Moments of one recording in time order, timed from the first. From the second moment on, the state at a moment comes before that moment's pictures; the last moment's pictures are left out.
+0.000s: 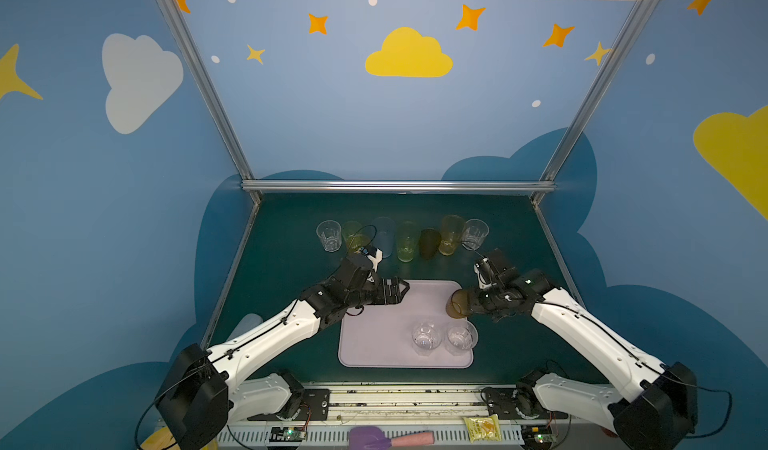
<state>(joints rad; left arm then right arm) -0.71 1.20 0.79 -0.24 0.19 -0.73 0.59 1.16 0.93 -0.99 0.02 0.56</state>
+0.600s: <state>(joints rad) -0.71 1.20 0.77 -0.25 0.18 -0.74 0.59 1.24 0.88 -0.96 0.03 0.57</state>
